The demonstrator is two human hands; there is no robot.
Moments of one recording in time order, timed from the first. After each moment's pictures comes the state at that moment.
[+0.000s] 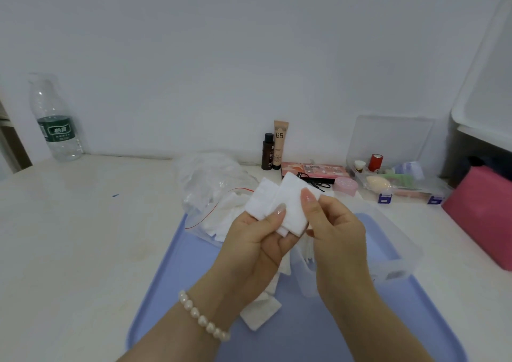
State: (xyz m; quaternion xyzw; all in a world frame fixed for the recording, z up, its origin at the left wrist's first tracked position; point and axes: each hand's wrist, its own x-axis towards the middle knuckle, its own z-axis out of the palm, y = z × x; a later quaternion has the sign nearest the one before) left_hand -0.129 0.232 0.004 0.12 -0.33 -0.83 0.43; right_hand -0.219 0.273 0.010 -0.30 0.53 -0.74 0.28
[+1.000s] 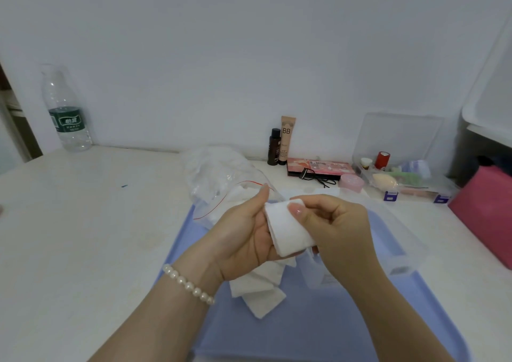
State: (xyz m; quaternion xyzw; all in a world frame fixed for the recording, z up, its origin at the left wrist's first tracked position) left_hand -0.107 0.210 0.009 0.25 -0.43 -0.84 0.23; right_hand -0.228 0.282 0.019 -0.51 0.54 -0.63 0.23
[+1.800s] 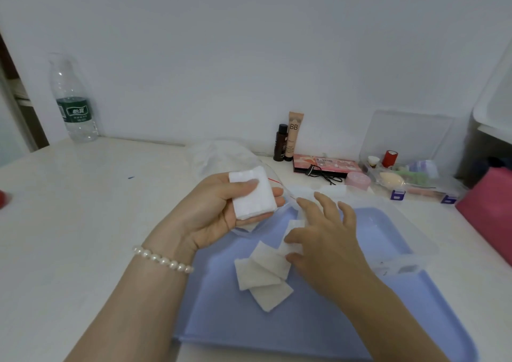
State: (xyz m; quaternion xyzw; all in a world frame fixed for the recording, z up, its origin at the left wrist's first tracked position) left_hand -0.067 0.194 0.028 0.24 -0.45 -0.77 0.37; right_hand -0.224 0.271 -0.016 -0.68 0.71 -0.10 -0.16
